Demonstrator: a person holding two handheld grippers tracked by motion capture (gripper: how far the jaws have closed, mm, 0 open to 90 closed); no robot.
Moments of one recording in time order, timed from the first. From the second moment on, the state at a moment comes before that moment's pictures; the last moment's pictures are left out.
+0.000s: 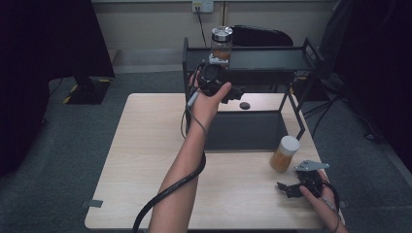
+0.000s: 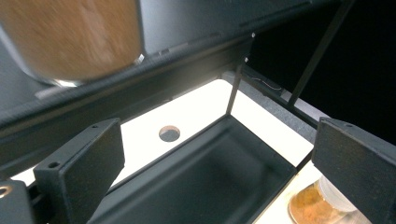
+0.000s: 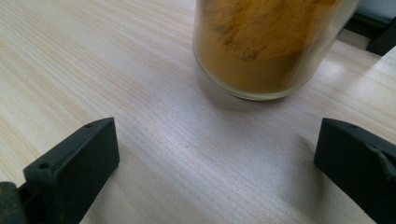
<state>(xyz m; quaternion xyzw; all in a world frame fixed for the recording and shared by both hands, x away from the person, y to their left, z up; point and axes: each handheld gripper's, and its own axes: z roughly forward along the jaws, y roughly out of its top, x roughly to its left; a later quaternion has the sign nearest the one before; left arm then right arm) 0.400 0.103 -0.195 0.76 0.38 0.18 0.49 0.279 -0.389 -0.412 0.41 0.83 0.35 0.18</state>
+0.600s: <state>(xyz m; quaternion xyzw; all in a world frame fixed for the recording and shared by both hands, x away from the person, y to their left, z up) 0.404 0.105 -0.240 0.76 0.39 0.17 0.50 0.279 -0.389 -0.412 0.41 0.83 0.35 0.18</state>
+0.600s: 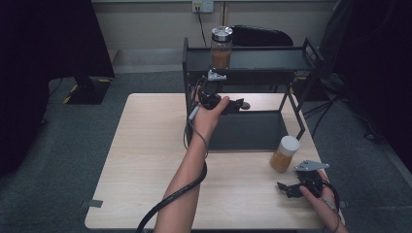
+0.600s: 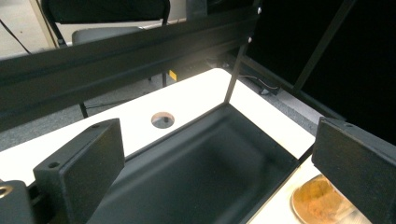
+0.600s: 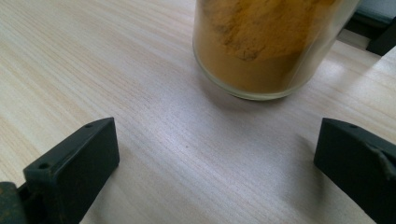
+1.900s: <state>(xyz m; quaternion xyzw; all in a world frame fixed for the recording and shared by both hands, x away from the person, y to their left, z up) 0.396 0.113 -0.318 0.77 0.38 0.16 0.49 0.279 -0.389 -0.412 0.41 0.83 0.35 0.18</state>
